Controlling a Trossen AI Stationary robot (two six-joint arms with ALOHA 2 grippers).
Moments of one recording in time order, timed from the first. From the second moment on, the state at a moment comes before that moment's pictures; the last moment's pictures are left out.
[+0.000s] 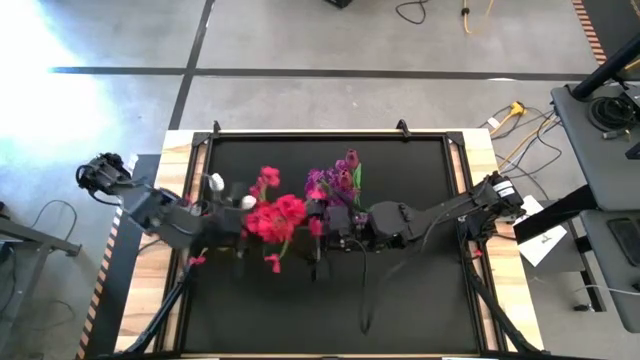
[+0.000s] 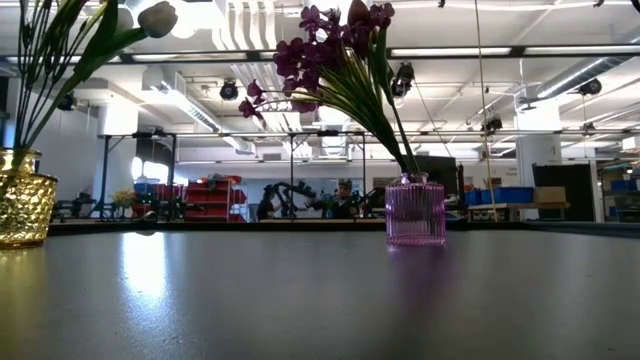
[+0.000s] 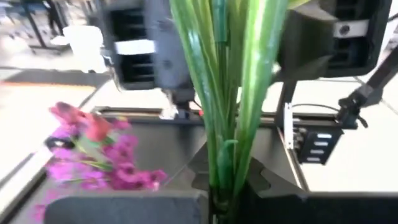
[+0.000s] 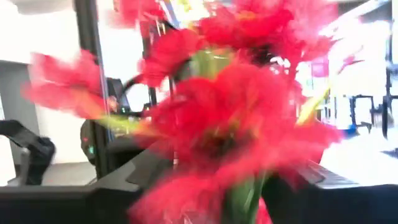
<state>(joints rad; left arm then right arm) -0.58 1.22 1.43 -0.51 -0.62 -0.21 0.32 1.81 1.68 0.45 0.29 0.00</state>
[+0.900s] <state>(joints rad) -0.88 0.69 1.37 -0.91 -0.72 -0.12 0.41 1.74 1.68 0.36 0.39 -0.08</state>
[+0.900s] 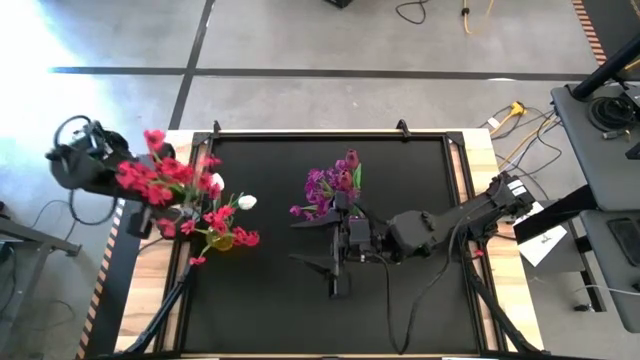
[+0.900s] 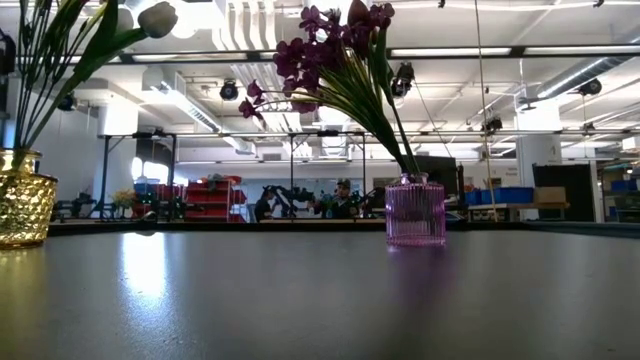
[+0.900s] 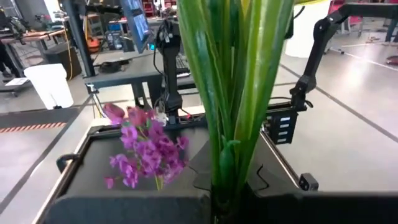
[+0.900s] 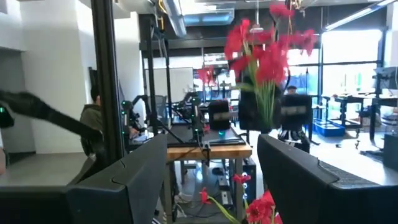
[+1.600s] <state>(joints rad) -0.88 0.18 0.74 -0.79 -0.75 -0.29 0.41 1.74 1.68 0.30 0.45 0.02</state>
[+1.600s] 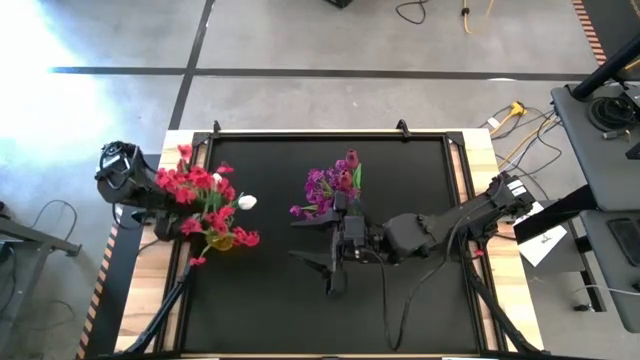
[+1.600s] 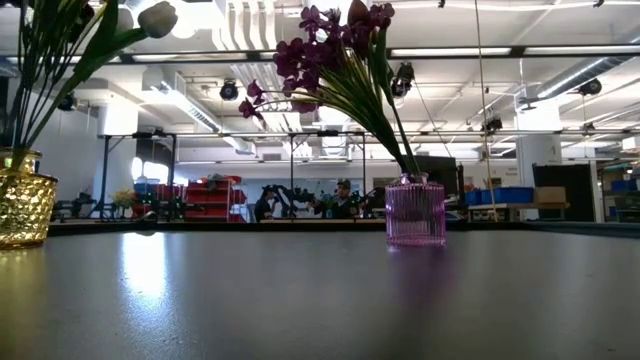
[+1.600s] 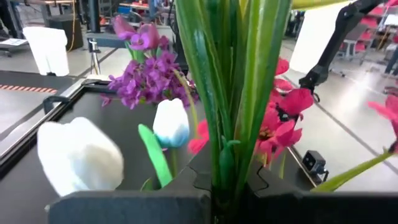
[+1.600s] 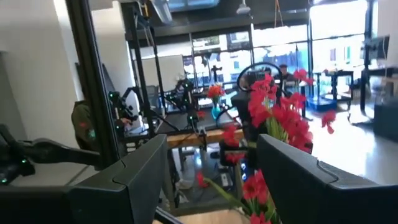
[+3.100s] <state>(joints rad) -0.88 0.20 0.76 -0.82 -0.67 -0.17 0.40 1.74 1.68 0.24 0.48 0.12</state>
